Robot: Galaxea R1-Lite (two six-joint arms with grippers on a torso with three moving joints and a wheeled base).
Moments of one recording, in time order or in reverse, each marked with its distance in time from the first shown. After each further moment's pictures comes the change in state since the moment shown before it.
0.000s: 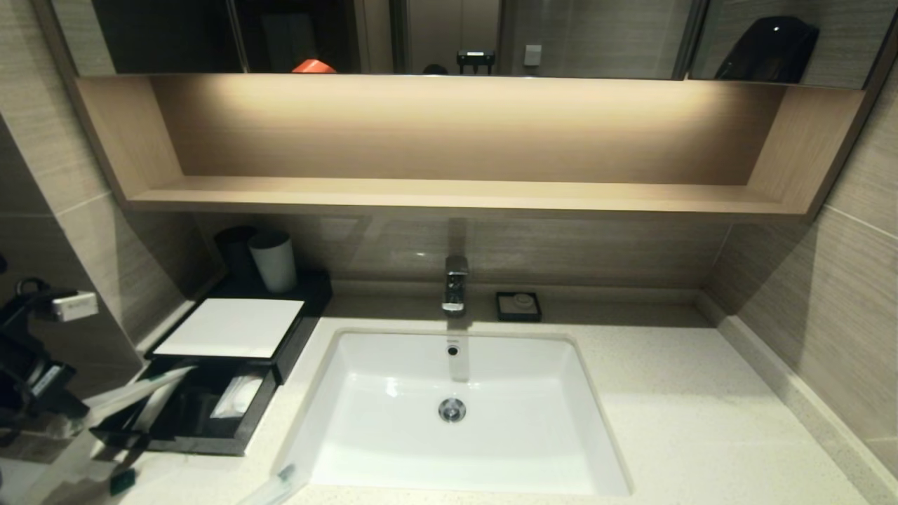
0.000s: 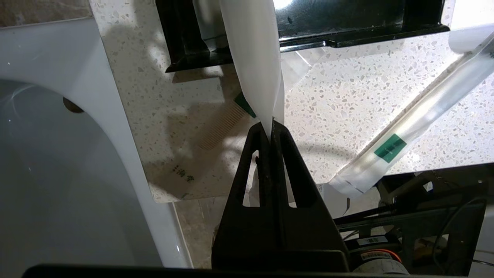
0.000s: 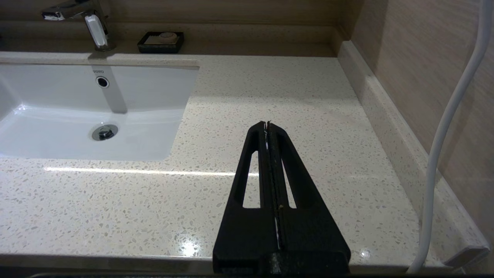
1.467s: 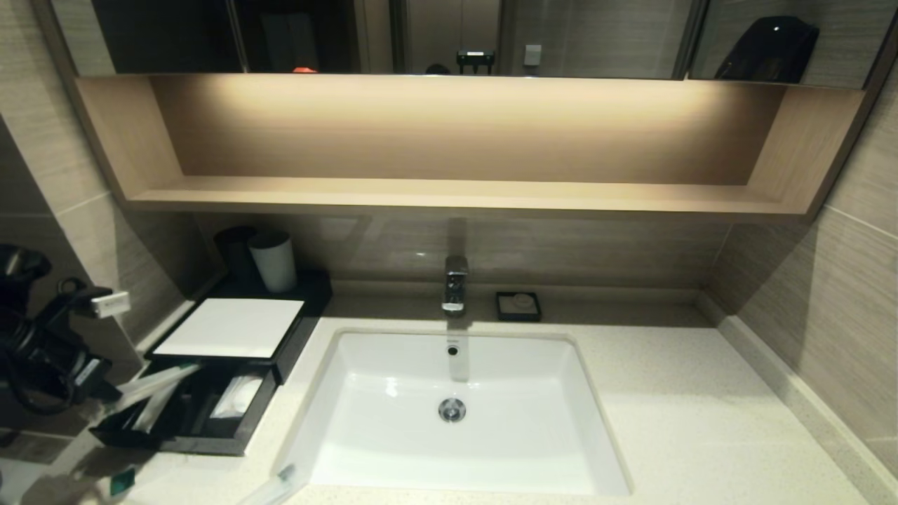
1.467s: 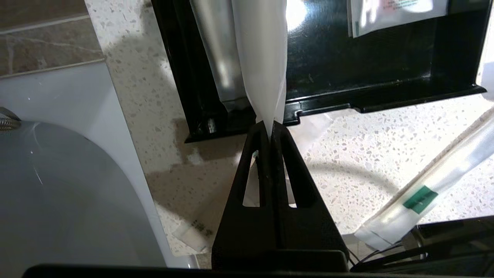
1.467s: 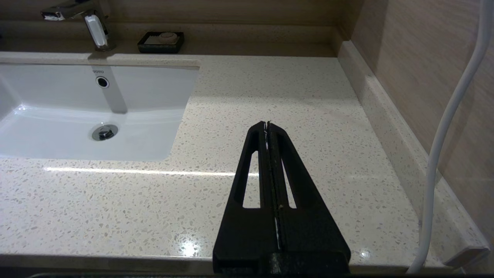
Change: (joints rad) left arm -0.052 0.107 -0.008 -0.160 -0.002 -0.012; right arm 0.000 0.000 0.000 0.000 0.000 0.000
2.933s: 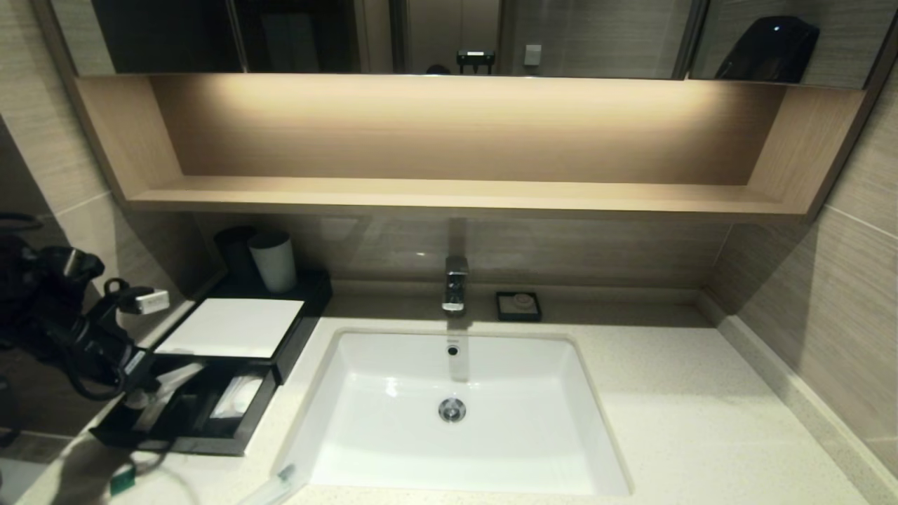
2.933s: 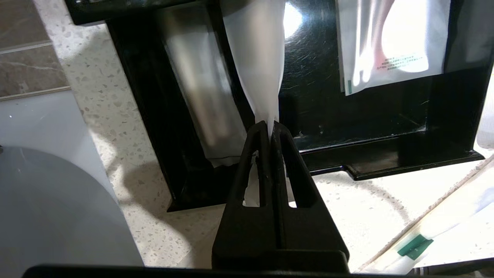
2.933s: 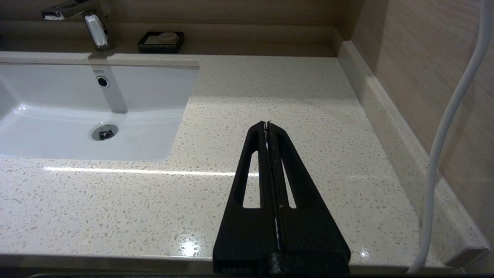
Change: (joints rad) left arm -0.088 0.116 -0.055 -0.069 0.007 -0.087; right arm 0.000 0.000 0.000 0.000 0.000 0.000
